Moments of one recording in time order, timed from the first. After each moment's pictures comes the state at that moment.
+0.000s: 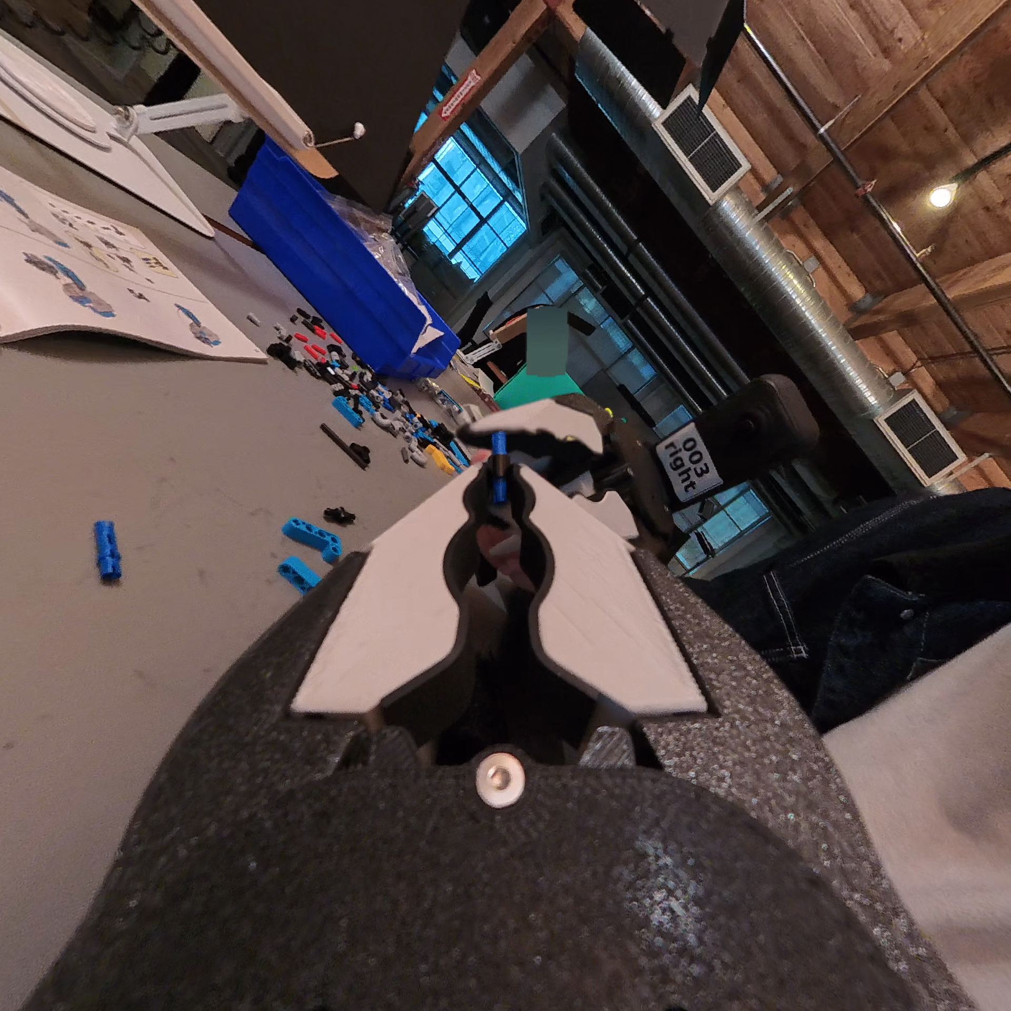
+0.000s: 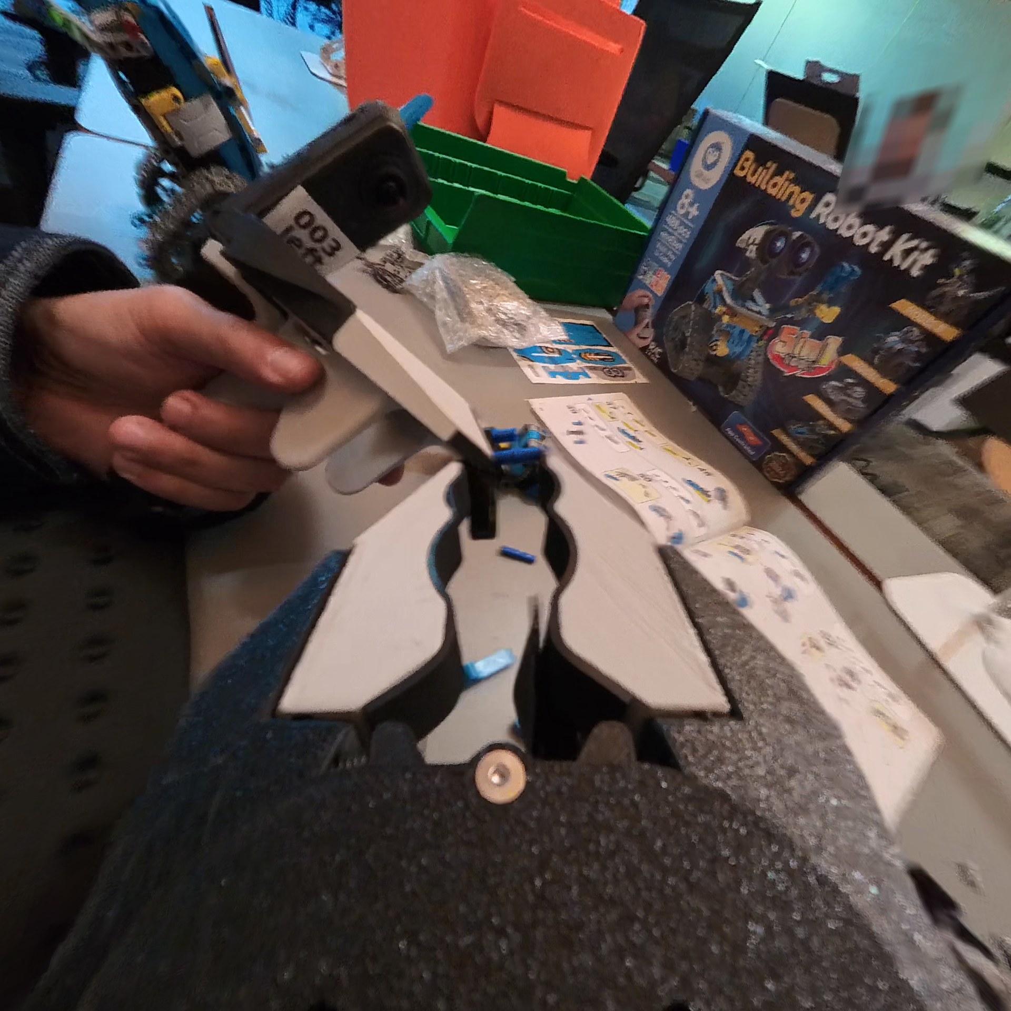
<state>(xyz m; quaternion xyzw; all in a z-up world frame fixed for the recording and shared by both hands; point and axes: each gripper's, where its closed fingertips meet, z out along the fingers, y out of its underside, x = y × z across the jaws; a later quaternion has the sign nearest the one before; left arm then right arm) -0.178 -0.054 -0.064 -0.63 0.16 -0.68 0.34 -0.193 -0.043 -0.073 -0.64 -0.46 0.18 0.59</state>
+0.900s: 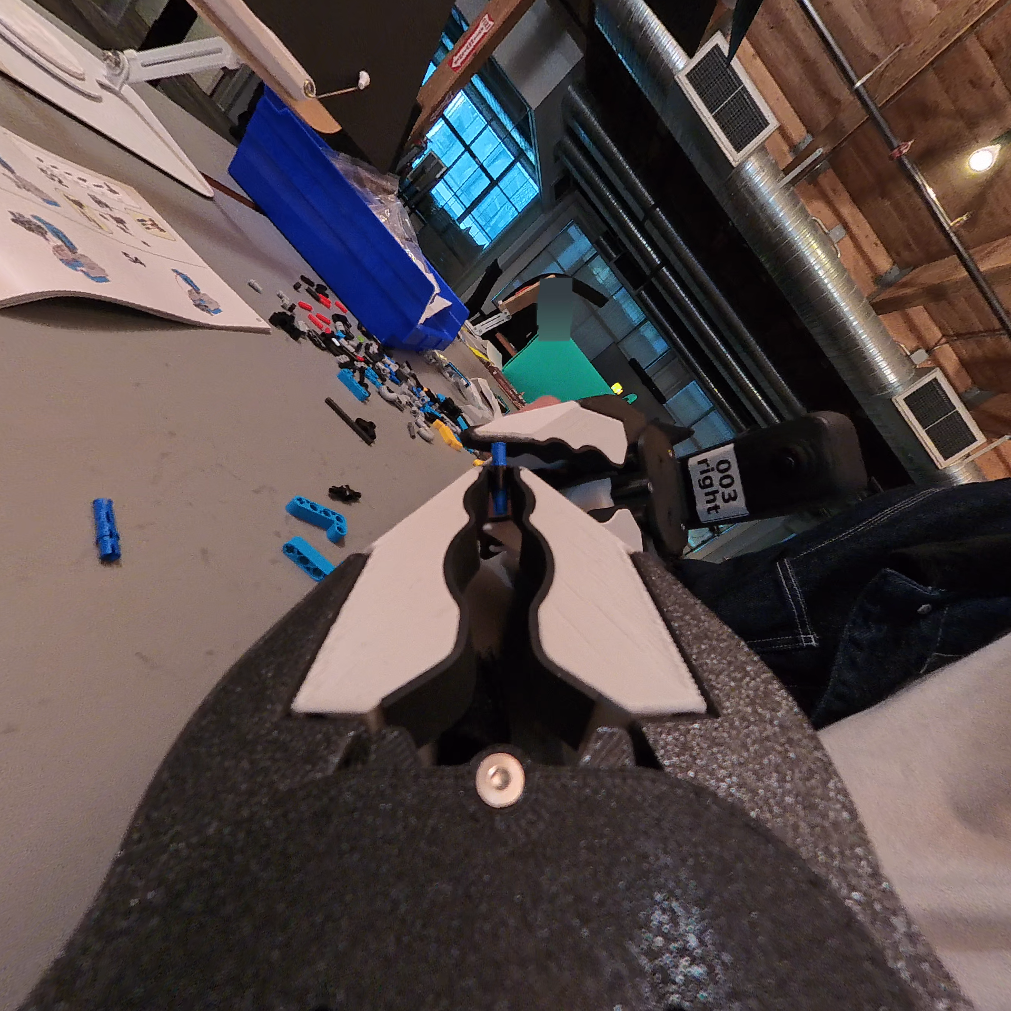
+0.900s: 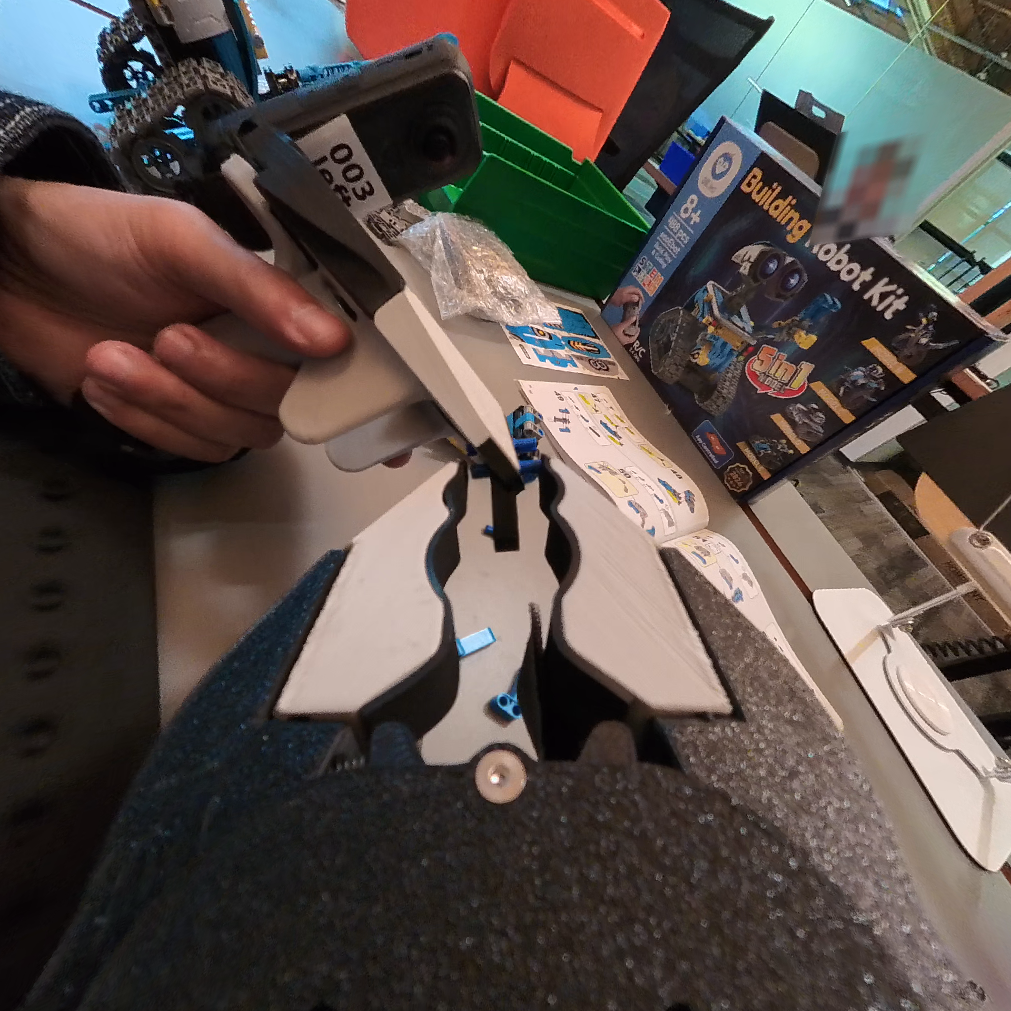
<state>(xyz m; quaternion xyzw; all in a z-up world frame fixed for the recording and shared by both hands) -0.172 -0.057 -0.073 -0.64 0.18 -0.67 0.32 -0.194 -0.050 -0.084 -0.62 -0.50 0.10 0.59</state>
